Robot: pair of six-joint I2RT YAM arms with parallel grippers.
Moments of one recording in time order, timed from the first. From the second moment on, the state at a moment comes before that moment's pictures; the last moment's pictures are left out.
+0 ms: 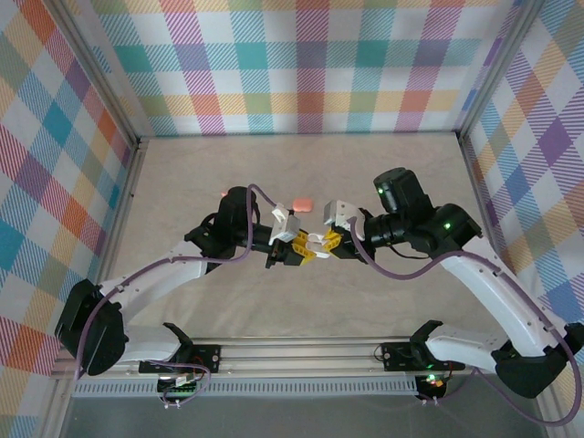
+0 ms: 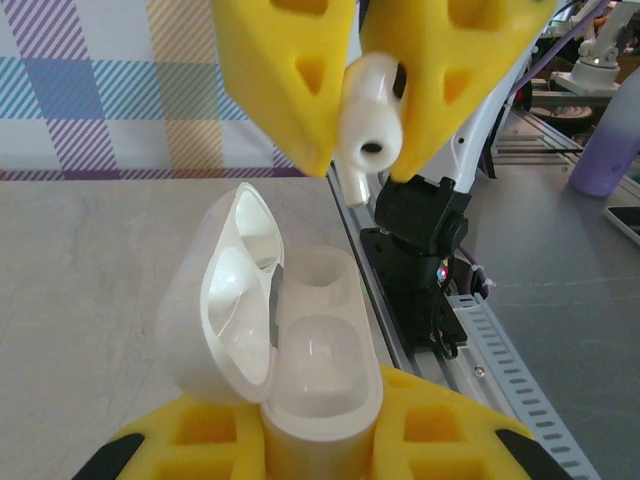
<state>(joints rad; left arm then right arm) -0.67 1.29 0.88 0.01 1.01 0.30 0.68 1.12 1.34 -1.01 -0.59 -0.60</state>
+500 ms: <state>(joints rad) -0.67 1.28 0.90 -0.03 1.05 0.30 0.69 1.13 1.32 -1.00 -0.57 -0.67</state>
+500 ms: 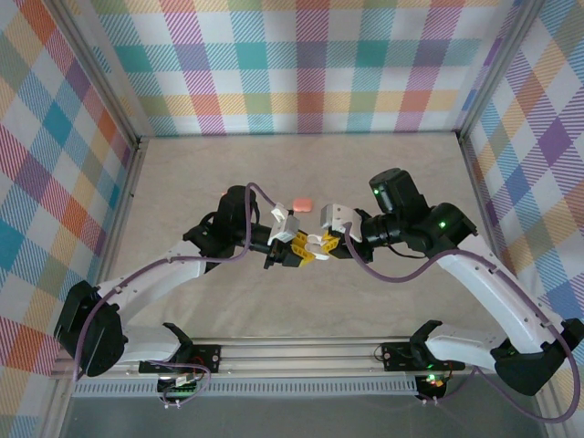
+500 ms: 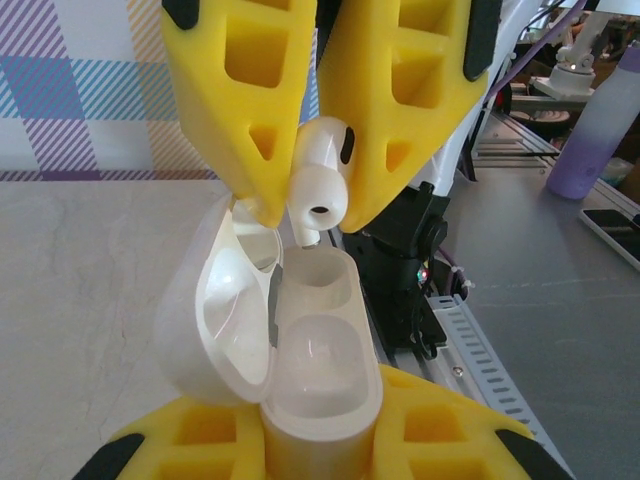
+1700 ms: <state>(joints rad) -0.65 1.35 0.96 -0.09 1.12 0.23 0.72 1.08 1.22 -0.89 -0.49 -0.69</state>
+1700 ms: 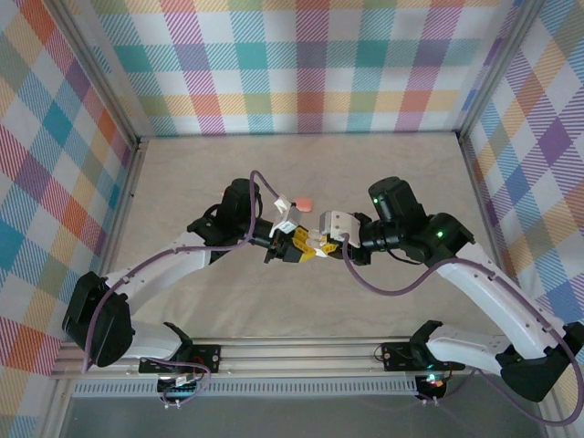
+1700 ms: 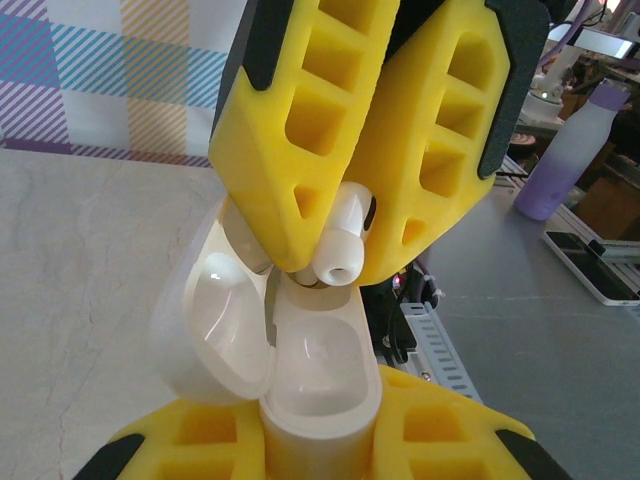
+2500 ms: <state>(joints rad) -0.64 1.35 0.96 -0.05 1.10 0.23 0.72 1.08 1.26 -0.86 -0.47 -0.53</state>
